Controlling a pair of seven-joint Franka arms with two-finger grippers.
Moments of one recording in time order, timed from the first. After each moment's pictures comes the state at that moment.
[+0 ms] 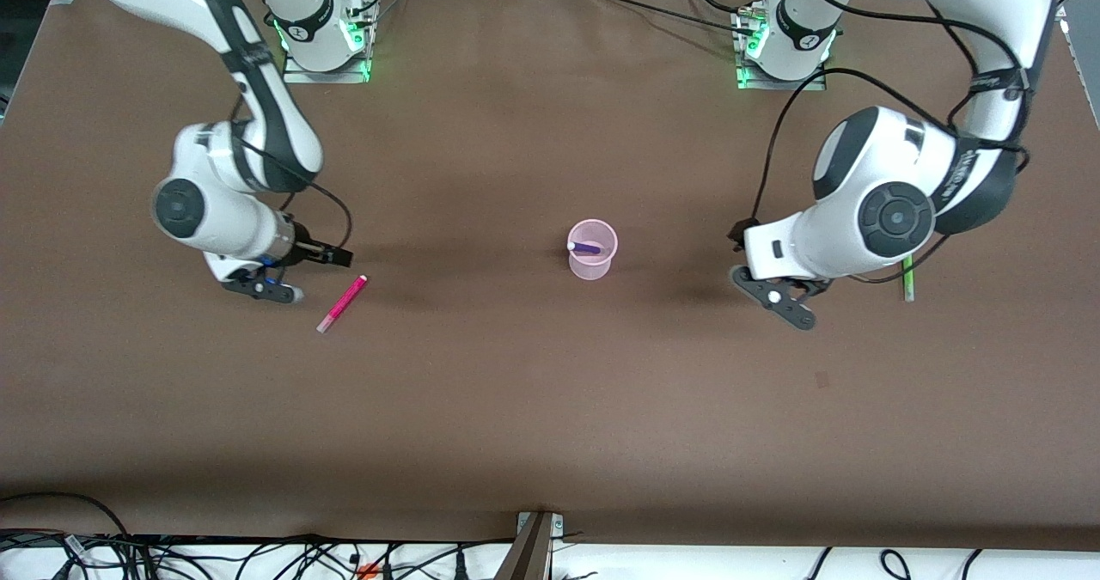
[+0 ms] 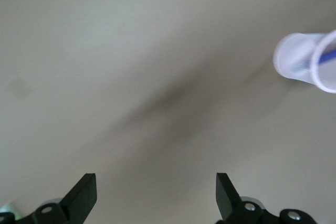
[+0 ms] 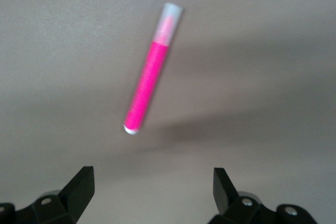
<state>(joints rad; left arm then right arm) 0.05 0.42 -0.37 -1.56 0.11 1.76 0.22 0.26 0.40 -0.06 -2.05 0.16 2.32 0.34</state>
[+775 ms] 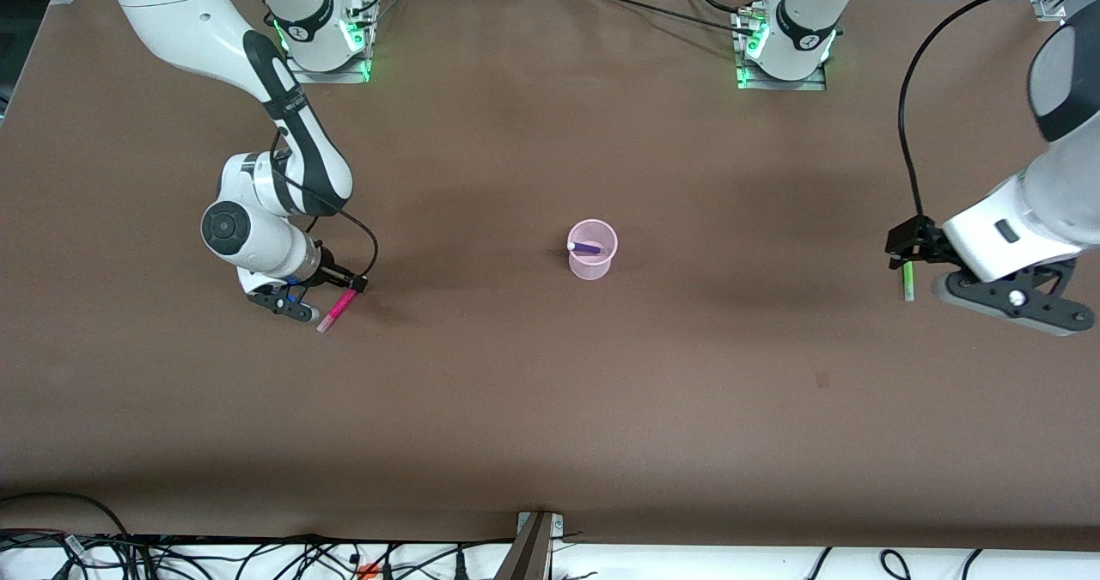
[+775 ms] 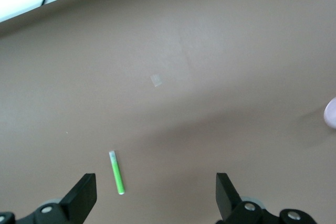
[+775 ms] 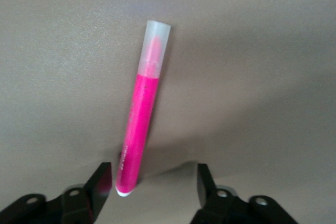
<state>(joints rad) 0.13 0.38 -0.31 -1.18 0.18 1.53 0.10 0.26 0.51 -0.07 -2.03 0.20 2.47 0.41</state>
